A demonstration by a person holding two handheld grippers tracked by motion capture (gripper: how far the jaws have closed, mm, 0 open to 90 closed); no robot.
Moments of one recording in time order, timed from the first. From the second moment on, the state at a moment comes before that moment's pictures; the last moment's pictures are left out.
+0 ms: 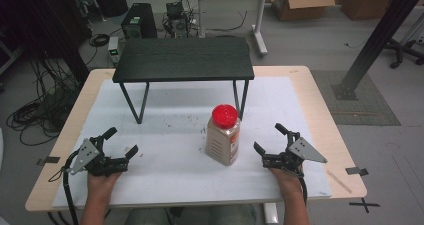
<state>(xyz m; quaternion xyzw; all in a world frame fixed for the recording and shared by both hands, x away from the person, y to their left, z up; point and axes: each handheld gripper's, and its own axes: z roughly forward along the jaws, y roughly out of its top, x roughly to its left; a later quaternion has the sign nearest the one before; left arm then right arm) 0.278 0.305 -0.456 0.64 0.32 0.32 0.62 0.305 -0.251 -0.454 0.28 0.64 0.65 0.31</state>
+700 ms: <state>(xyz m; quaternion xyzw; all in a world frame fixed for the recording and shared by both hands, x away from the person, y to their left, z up) 0.278 0.305 -0.456 0.64 0.32 0.32 0.62 0.308 -0.252 -0.450 0.30 0.64 0.65 0.29</state>
